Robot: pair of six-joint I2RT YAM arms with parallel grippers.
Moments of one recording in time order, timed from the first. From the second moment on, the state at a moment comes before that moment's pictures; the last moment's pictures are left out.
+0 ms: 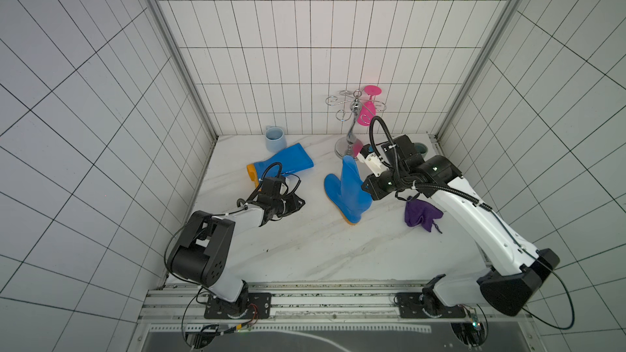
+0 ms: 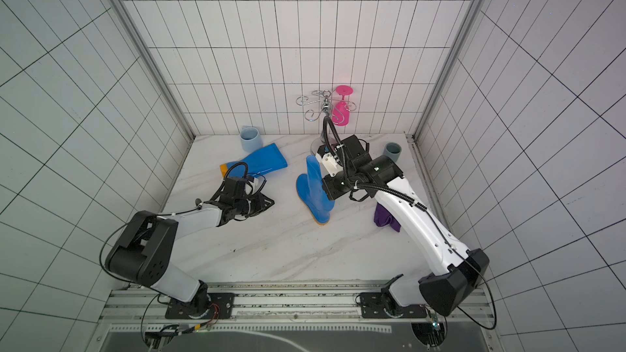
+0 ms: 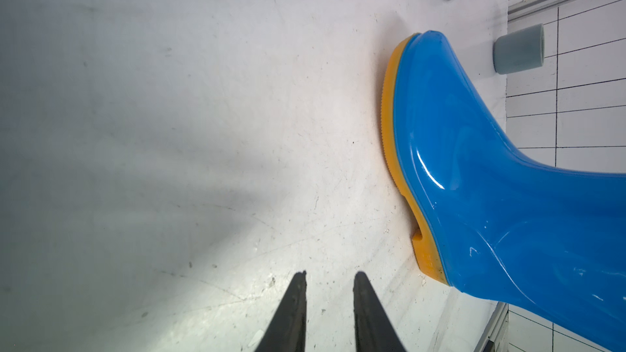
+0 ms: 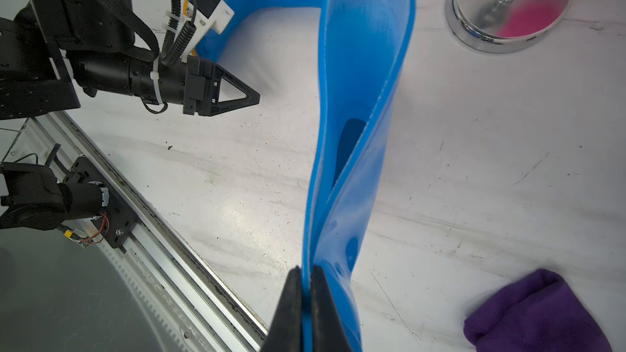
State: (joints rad) left arm -0.32 1.57 0.70 0.06 0.46 -0.70; right arm 0.59 1.39 1.55 -1.10 -0.20 0.02
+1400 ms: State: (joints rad) left arm -0.33 1.88 1.13 -0.01 0.47 -0.64; right arm 0.63 1.48 1.64 -1.05 0.02 0.10
